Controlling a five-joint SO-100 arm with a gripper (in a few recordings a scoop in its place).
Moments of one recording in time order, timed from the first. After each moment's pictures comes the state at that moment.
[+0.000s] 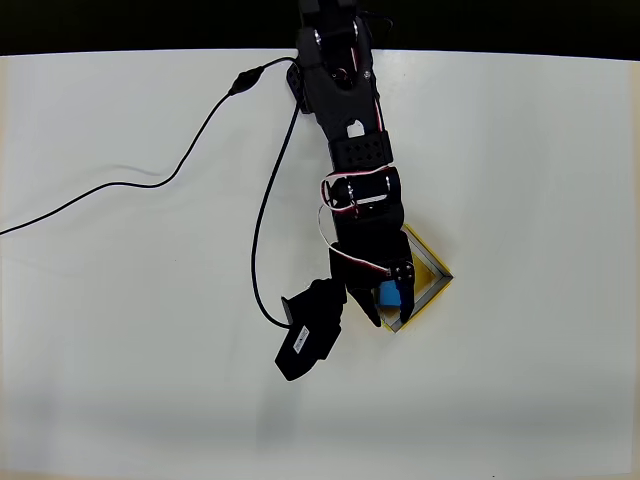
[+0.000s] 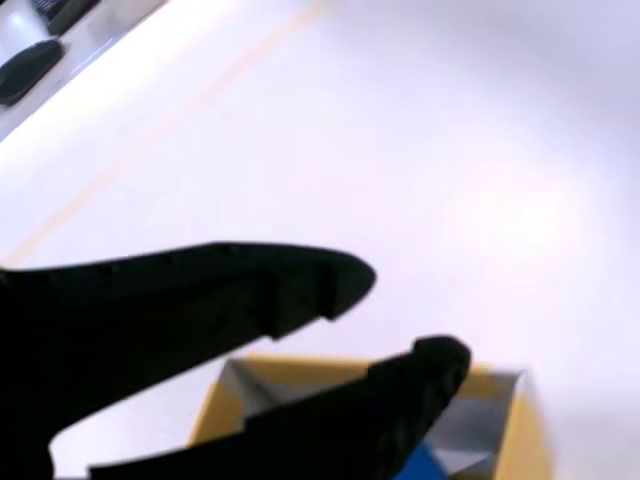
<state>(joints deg) -17.5 119.4 125.8 23.8 -85.1</state>
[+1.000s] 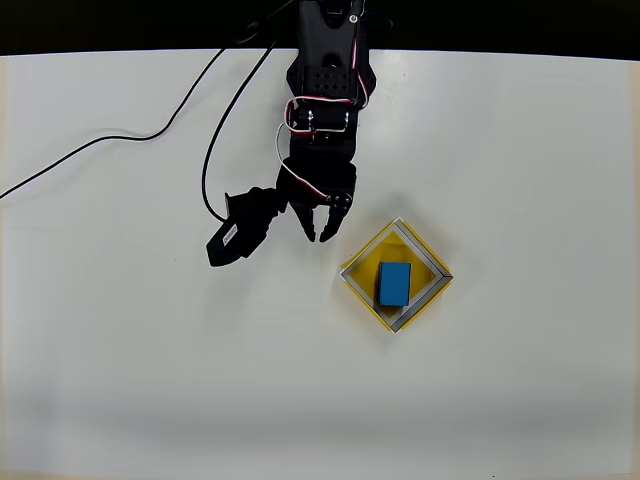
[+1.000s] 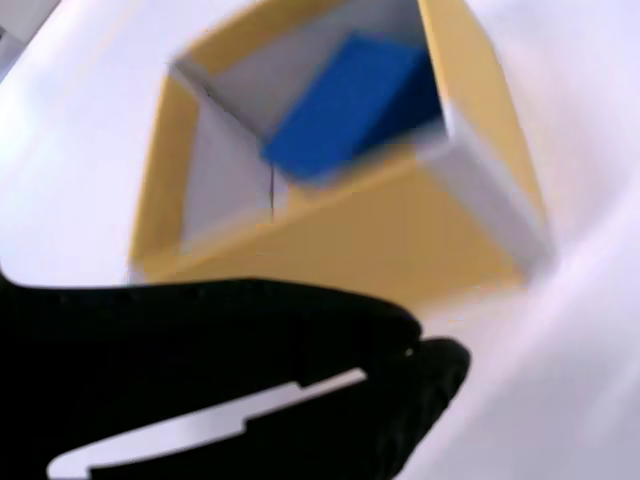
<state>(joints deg) -2.8 165.5 167.0 46.7 -82.1</state>
